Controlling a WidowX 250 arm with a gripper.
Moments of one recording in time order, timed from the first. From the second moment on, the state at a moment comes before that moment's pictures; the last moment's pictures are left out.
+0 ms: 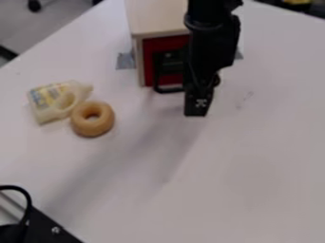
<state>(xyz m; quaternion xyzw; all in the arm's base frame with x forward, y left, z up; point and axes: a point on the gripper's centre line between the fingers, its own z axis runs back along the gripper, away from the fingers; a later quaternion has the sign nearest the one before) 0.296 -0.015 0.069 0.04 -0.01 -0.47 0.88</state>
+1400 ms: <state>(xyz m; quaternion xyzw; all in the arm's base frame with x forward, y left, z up) 0.335 0.008 0.025 0.08 0.00 -0.49 0.87</state>
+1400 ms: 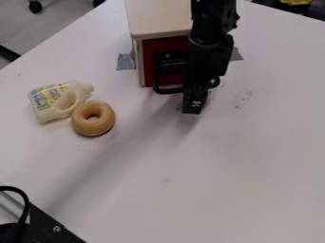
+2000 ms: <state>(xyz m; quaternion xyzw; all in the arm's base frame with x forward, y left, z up) 0.317 0.008 0.022 0.06 -0.01 -0.48 0.88</state>
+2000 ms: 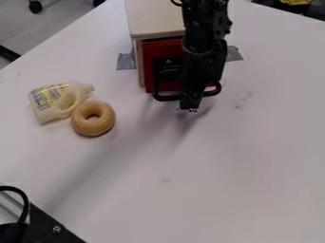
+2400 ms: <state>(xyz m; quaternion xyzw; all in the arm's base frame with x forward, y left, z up) 0.306 0.001 0.024 0.07 -0.02 -0.49 0.87</state>
